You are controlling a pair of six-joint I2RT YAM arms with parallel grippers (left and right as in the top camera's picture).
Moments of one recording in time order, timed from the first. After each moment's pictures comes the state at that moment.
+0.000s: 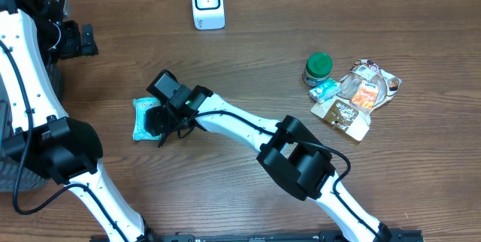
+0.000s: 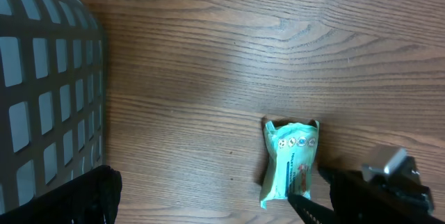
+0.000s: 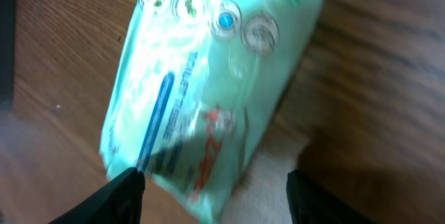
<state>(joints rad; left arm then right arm) 0.37 2.21 2.45 -1.62 0.10 0.17 0.94 2.43 1.94 -0.54 -0.29 0.63</state>
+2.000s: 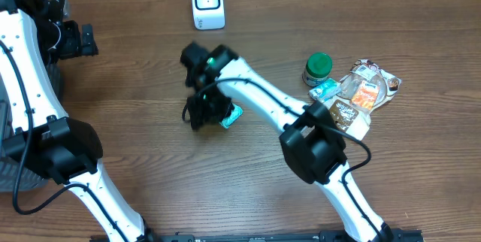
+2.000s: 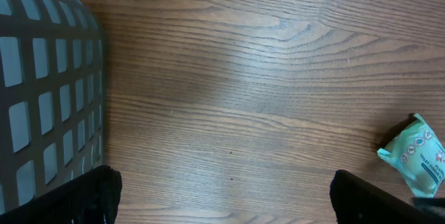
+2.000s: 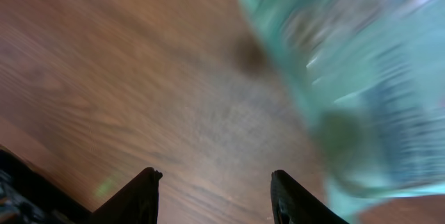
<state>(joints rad) 0.37 2.21 2.45 -1.62 0.10 0.17 0.78 2.42 2.15 -1.26 -0.38 0.32</state>
